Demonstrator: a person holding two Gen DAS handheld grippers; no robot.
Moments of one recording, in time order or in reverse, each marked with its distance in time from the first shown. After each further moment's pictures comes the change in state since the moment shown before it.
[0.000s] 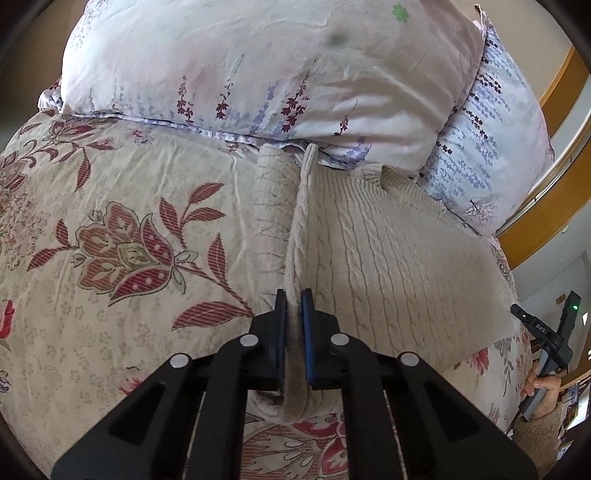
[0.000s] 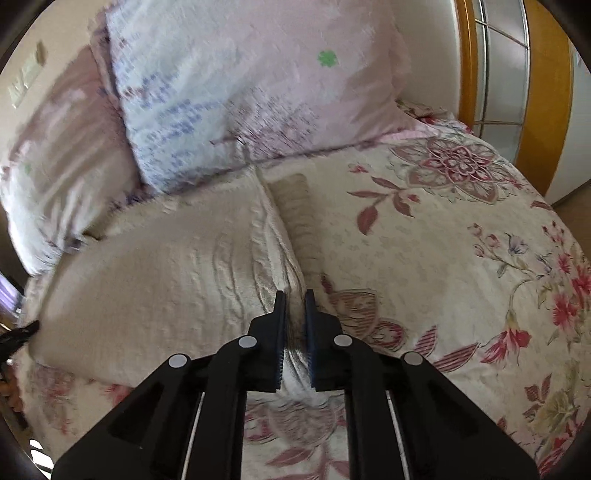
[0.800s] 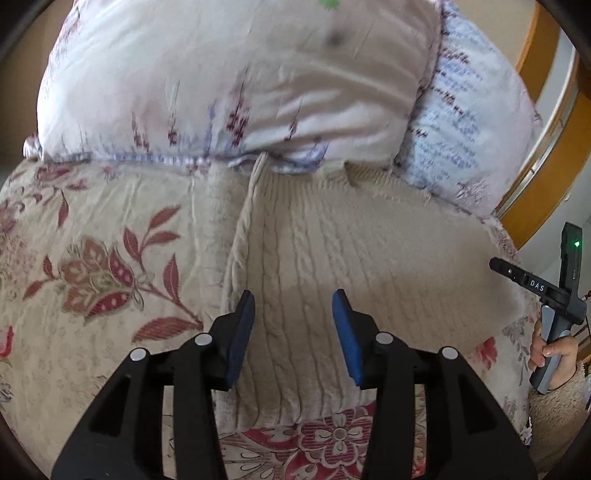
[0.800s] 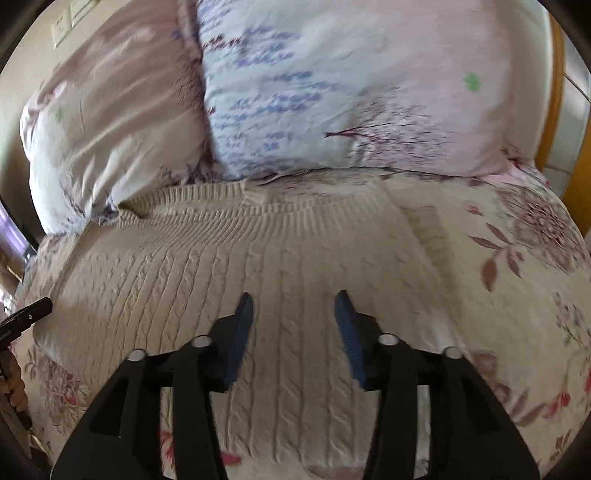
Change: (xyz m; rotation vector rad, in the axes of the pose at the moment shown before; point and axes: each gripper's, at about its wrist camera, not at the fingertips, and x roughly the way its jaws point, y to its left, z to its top) left arm 0.007 -0.041 -0.005 0.122 -0.037 0.047; right arm 0.034 0.099 0.017 -0.205 0.035 0.108
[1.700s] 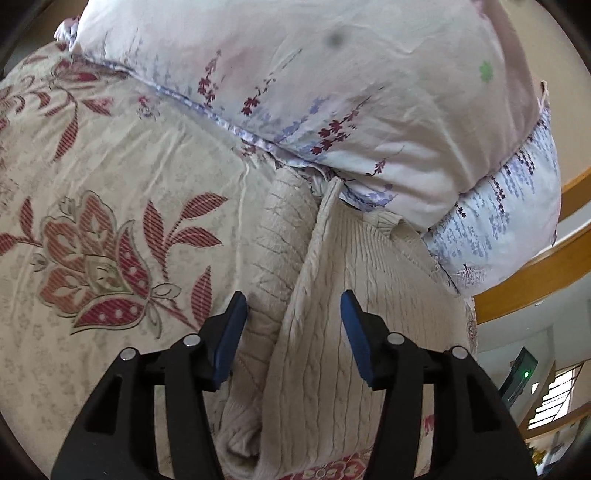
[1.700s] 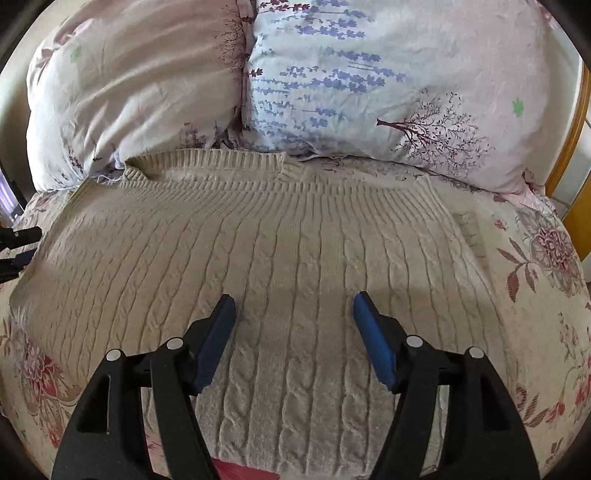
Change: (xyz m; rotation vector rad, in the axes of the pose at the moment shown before) left arm 0.023 0.070 0.030 -0.410 0.072 -0.142; right arm 0.019 0.049 -0.009 -0.106 0.028 -0.053
